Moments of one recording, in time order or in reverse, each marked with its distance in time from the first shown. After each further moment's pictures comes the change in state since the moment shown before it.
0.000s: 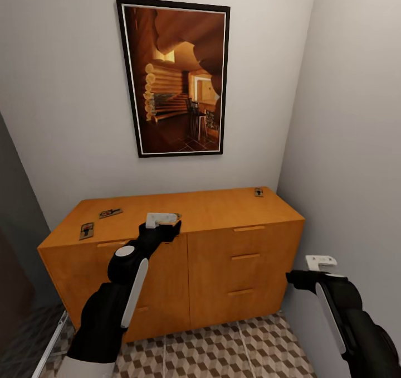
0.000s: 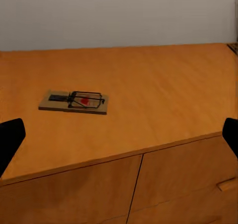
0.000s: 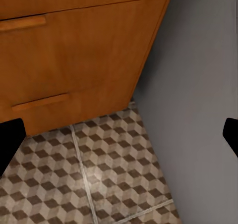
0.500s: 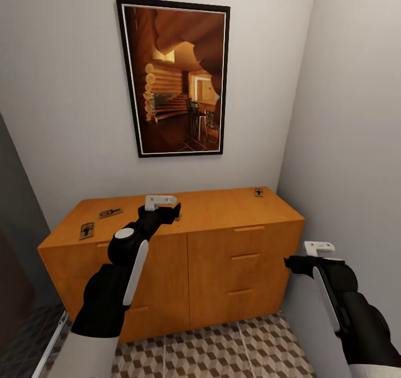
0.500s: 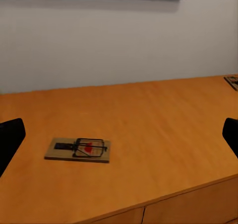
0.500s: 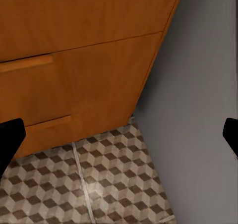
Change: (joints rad) left arm -0.105 -0.001 0.000 0.001 0.000 0.009 0.009; right arm -0.090 0.001 0.008 0.005 -0.002 0.037 -0.015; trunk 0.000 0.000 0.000
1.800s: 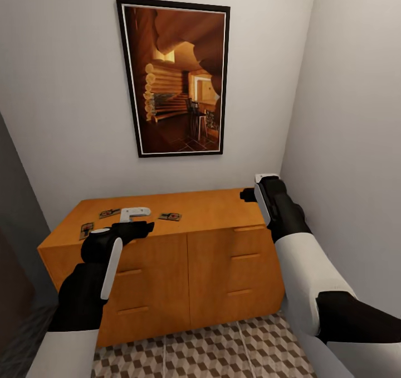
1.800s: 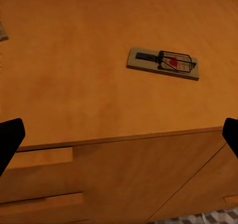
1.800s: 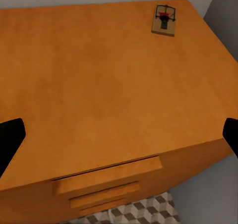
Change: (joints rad) left arm -0.006 0.083 0.160 0.016 0.001 0.308 0.001; right arm -0.661 0.264 0.051 0.560 0.114 -0.036 -0.129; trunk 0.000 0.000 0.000
